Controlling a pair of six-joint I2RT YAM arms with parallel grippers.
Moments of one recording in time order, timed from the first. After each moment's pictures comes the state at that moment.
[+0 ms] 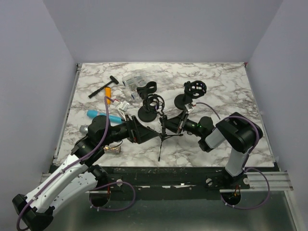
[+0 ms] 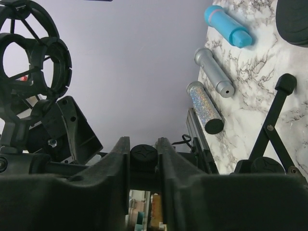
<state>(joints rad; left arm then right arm) -0.69 0.64 0.66 -0.14 0.46 -0.88 0.56 1.85 0.36 1.54 -0.59 1.49</state>
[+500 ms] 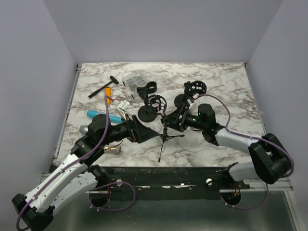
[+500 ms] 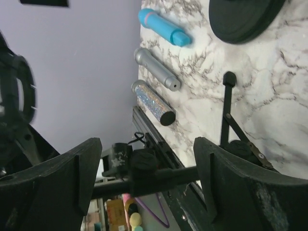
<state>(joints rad) -0.69 0.65 0.68 -0.17 0.46 -0.88 0.55 1.41 0.47 0.68 -0.54 1.18</state>
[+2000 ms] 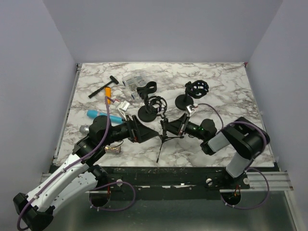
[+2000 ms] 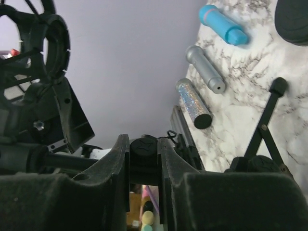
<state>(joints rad) -0.69 0.65 0.64 -0.12 0.45 -0.91 0.58 1.62 0.30 1.33 -0.57 1.30</state>
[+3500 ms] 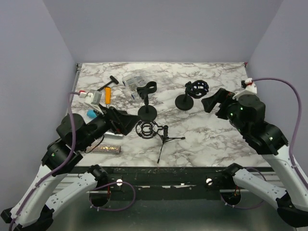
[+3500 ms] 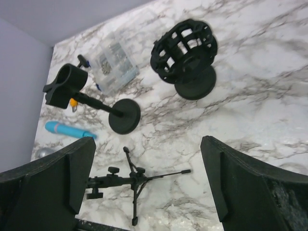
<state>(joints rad) -0.68 0.62 1.01 -0.48 0.14 -0.67 0.57 0.84 1.13 -0.67 0.29 0.64</state>
